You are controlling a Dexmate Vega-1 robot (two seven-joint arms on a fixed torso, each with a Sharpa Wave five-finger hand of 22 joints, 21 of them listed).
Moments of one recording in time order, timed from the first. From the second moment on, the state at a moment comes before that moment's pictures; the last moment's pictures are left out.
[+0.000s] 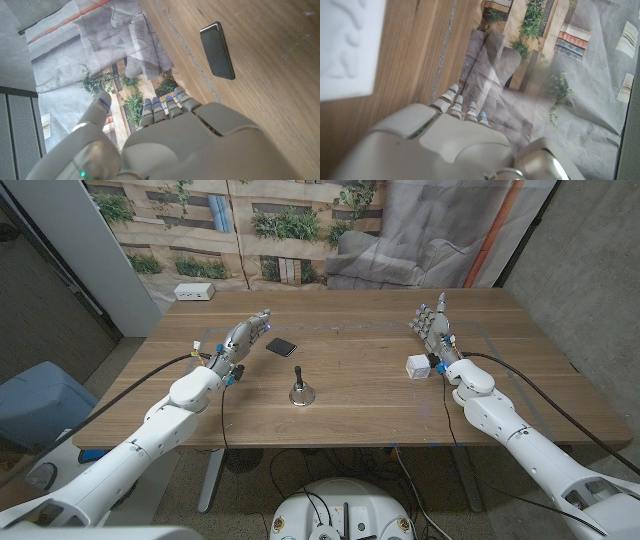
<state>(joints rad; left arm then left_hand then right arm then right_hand) 0.97 0.71 0.35 -1.48 -0.54 -0.33 -0.06 0.19 0.08 0.72 -0.18 0.17 0.11 -0.03 0.20 0.17 0.08 -0.09 0.20 0.17 0.00 -0.03 0.18 0.16 0.08 -0.04 0.19 0.16 -0.84 -0.51 -0.37 -1.30 0.65 0.29 0.02 -0.03 0.06 -0.21 0.19 0.26 -0.16 -0.04 0.22 0.28 -0.08 0.02 0.22 0.24 -0.10 0.06 0.23 0.48 0.11 0.05 0.21 0.18</state>
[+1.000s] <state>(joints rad) 1.05 0.89 0.31 -1.58 -0.49 -0.36 -0.17 0.30 -0.01 0.69 -0.19 0.17 0.08 -0.09 0.20 0.17 0.08 -0.14 0.19 0.17 -0.03 -0.04 0.17 0.16 0.07 -0.04 0.18 0.16 -0.84 -0.51 -0.37 -1.30 0.65 0.29 0.03 -0.03 0.06 -0.21 0.19 0.26 -0.16 -0.04 0.22 0.28 -0.07 0.02 0.22 0.24 -0.10 0.06 0.23 0.48 0.11 0.05 0.21 0.18</state>
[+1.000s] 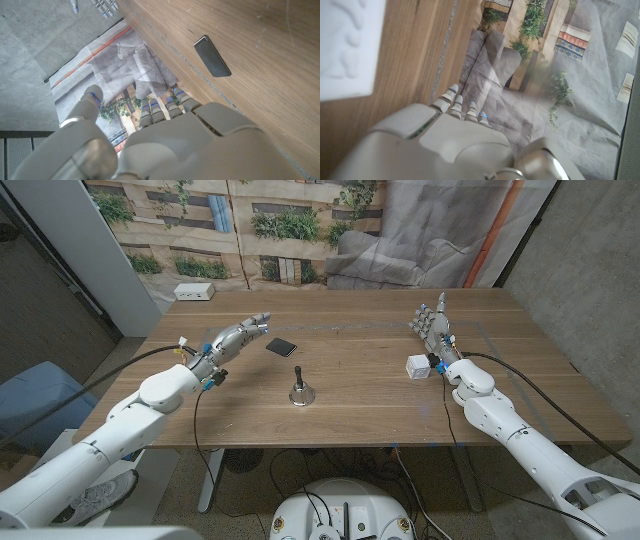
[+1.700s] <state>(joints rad) 1.12 0.96 0.30 -1.62 -0.47 -0.39 -0.22 0.36 -0.07 0.69 -0.19 0.17 0.09 -0.11 0.21 0.17 0.11 -0.16 0.19 0.17 -0.02 -0.03 0.17 0.17 0.08 -0.04 0.18 0.17 -0.84 -0.51 -0.37 -1.30 0.65 0.29 0.02 -0.03 0.06 -0.21 0.19 0.26 -0.16 -0.04 0.22 0.28 -0.07 0.02 0.22 0.24 -0.10 0.06 0.23 0.48 0.11 0.05 0.21 0.18</state>
